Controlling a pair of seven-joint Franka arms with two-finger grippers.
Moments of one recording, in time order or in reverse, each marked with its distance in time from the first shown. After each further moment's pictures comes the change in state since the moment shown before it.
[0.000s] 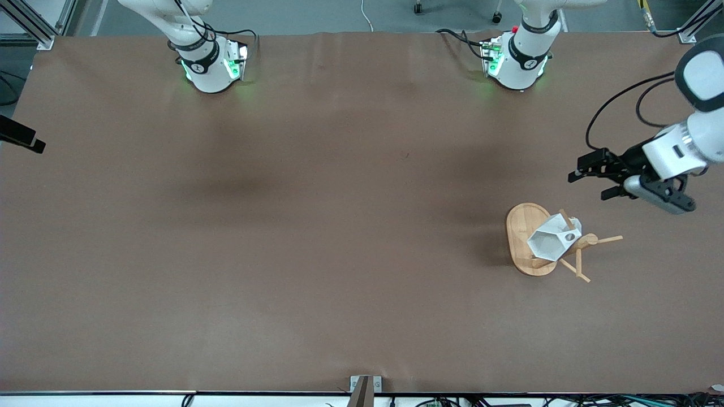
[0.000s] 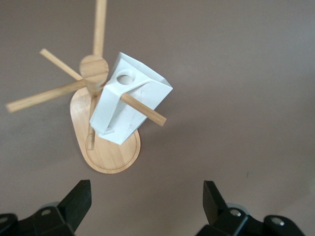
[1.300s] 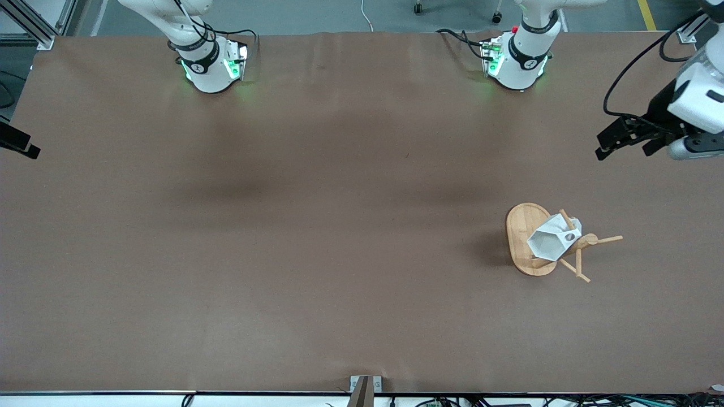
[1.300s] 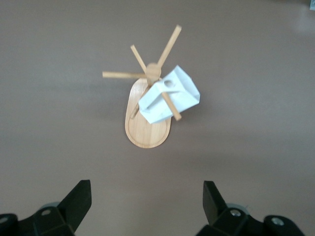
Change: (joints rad) left arm -0.002 -0.043 -0.130 0.259 0.315 -0.216 -0.621; right arm -0.006 0.000 -0.001 -0.007 0.000 0.048 -0.019
